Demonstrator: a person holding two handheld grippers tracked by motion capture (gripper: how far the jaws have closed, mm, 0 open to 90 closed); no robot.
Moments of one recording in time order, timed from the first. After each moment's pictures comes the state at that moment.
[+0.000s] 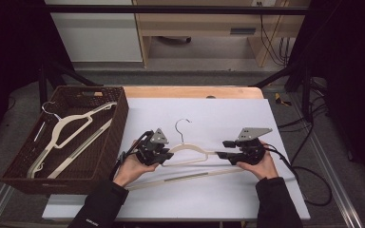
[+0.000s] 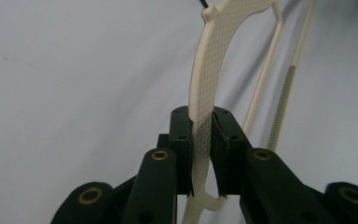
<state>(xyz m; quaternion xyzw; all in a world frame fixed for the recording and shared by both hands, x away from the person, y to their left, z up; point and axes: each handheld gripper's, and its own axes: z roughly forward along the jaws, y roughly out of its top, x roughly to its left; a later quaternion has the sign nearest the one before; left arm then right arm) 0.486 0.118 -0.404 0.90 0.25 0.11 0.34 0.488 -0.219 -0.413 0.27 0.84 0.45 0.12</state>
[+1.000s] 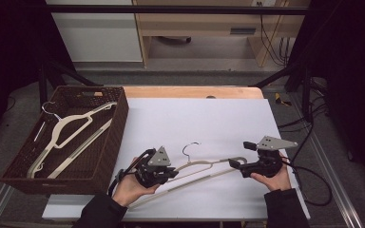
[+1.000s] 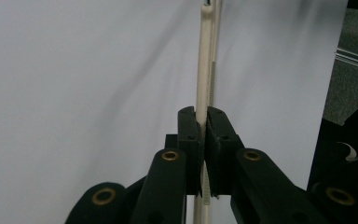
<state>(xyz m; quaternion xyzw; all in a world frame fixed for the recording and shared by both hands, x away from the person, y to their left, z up) 0.425 0.109 -0.388 0.91 0.18 0.09 0.36 0.445 -0.249 -0.404 0.34 0.79 0.49 0.16</state>
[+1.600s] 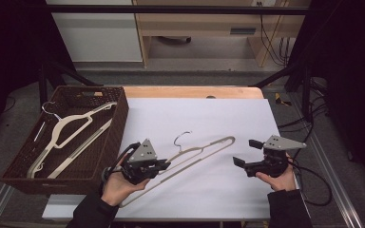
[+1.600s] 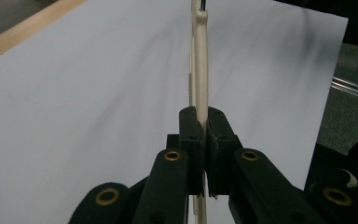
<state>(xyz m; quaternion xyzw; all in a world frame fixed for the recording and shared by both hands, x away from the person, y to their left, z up) 0.418 0.137 -0.357 0.87 0.22 0.12 0.42 0.440 -0.259 -0.396 0.35 0.77 0.51 0.17</state>
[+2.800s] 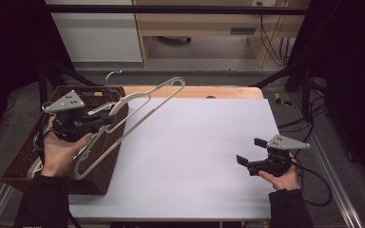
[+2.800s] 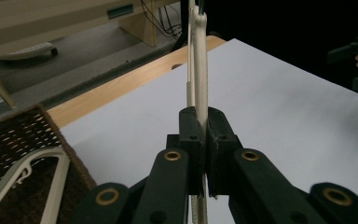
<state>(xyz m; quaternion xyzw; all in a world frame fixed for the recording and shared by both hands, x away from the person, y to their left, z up) 0.462 0.269 -0.260 0.79 0.33 0.20 0.48 0.441 -0.266 -0.397 0.37 0.76 0.50 0.19</state>
